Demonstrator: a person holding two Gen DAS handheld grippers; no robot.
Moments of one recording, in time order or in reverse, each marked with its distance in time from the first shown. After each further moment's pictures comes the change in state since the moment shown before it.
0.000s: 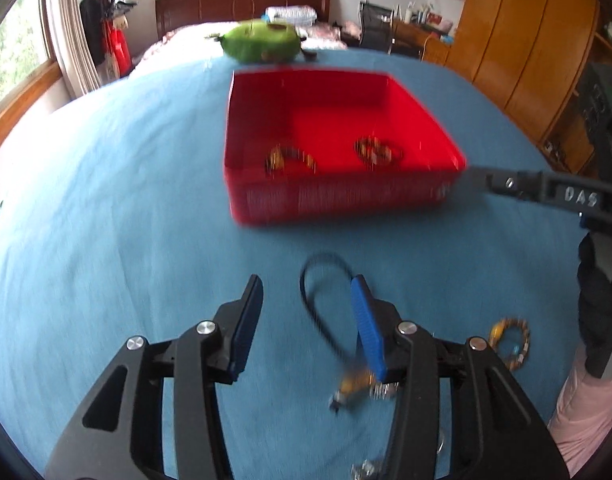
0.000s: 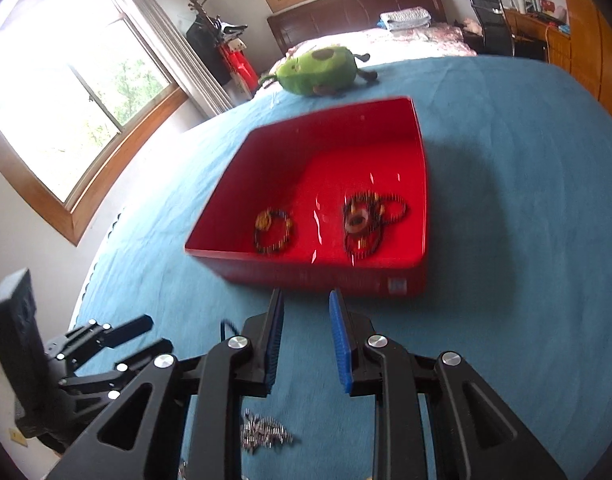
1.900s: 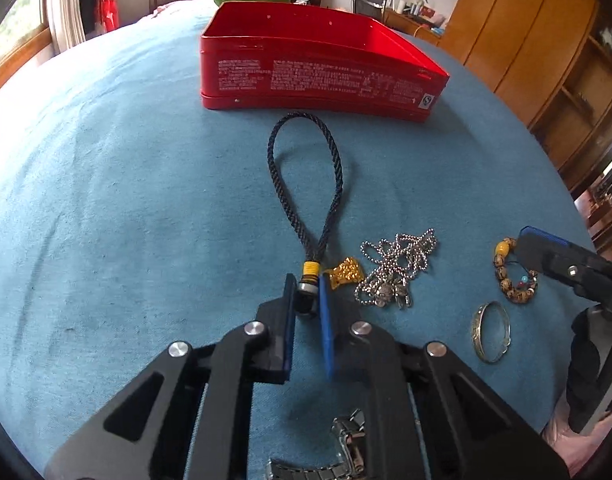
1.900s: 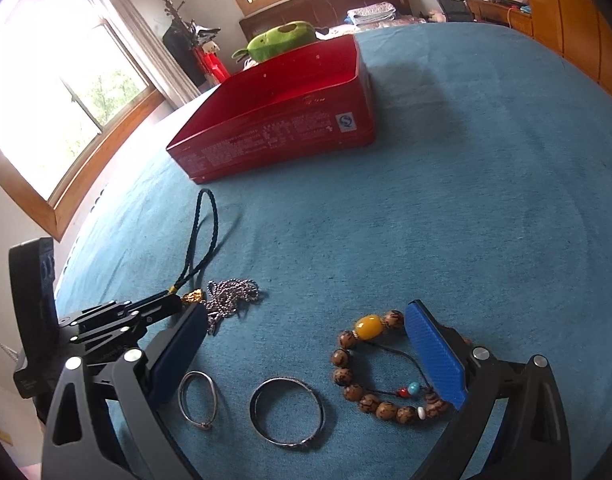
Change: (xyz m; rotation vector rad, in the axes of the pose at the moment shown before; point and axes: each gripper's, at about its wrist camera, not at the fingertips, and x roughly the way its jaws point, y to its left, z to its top) left arm 0.022 -0.001 -0.091 -0.050 0.023 -0.100; right arm -0.013 -0.010 -0.128 0.049 -0.029 -0.068
